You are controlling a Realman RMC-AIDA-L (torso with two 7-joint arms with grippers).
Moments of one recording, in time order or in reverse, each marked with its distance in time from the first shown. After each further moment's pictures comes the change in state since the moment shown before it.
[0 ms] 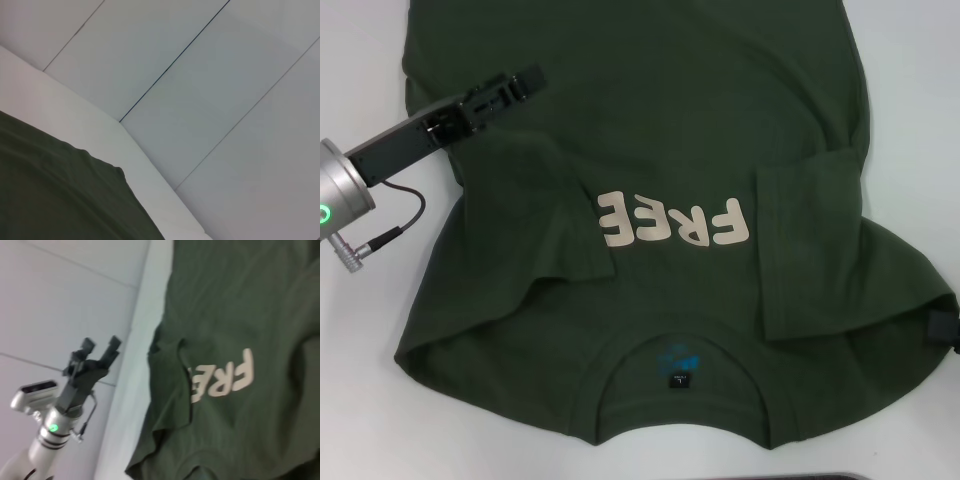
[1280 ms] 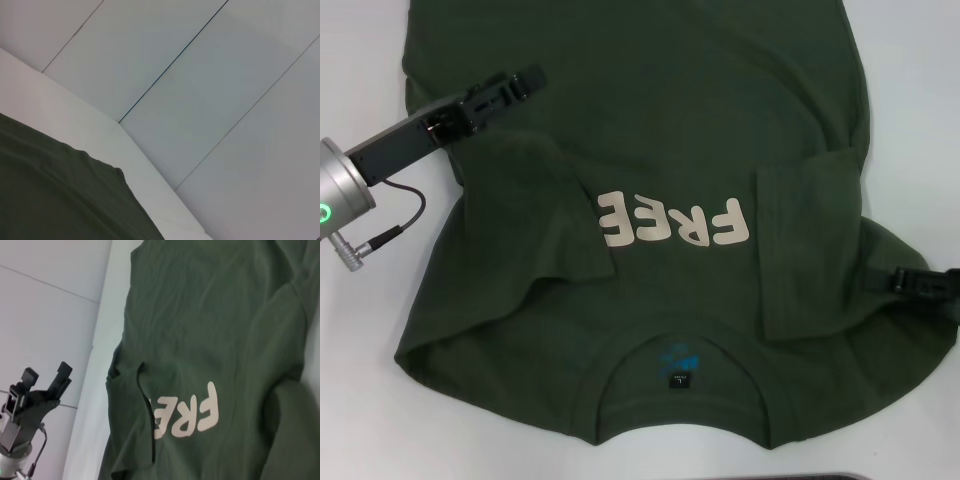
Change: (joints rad) left arm -0.002 0.000 0.000 0.000 -0.001 0.000 0.007; right arm 0.106 0.055 0.003 0.038 -0.022 0.213 0.045
